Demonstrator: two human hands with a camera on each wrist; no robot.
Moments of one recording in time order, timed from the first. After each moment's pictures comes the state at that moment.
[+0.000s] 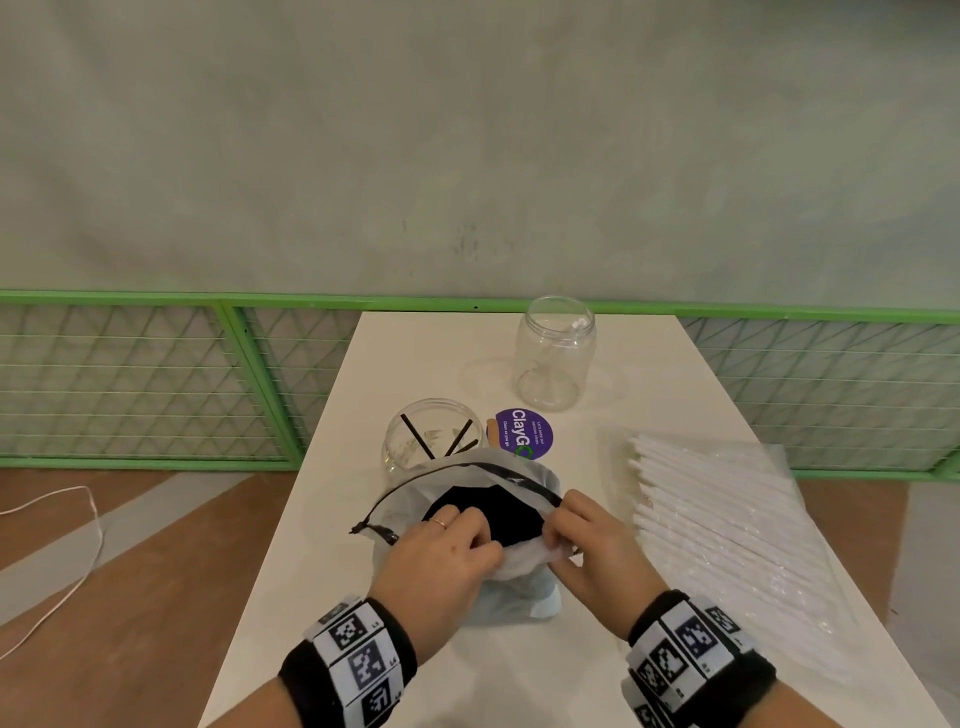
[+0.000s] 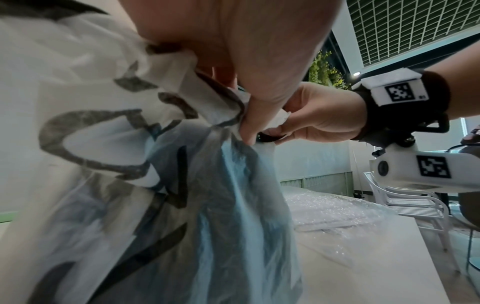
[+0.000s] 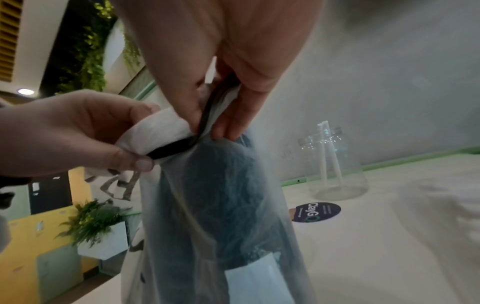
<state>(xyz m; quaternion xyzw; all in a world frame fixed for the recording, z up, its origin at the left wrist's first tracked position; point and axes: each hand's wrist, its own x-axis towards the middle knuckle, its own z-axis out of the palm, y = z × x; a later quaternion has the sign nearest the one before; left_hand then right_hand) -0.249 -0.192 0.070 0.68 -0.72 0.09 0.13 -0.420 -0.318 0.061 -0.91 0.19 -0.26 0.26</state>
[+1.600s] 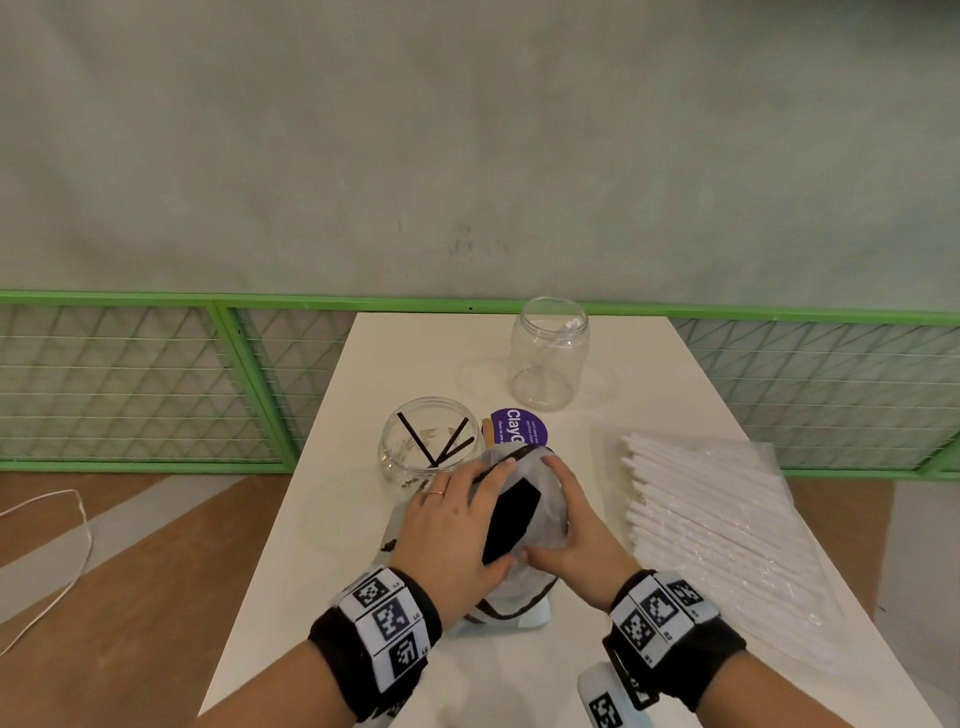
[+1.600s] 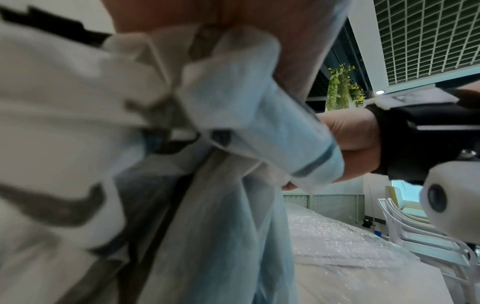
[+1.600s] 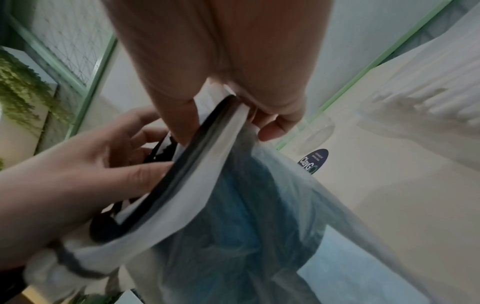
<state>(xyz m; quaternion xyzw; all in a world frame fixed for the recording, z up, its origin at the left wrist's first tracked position) -0.259 -0.212 0.082 0.77 -0.62 0.00 0.13 -0.405 -0.315 0.066 -0.73 0.27 -0.21 0.59</state>
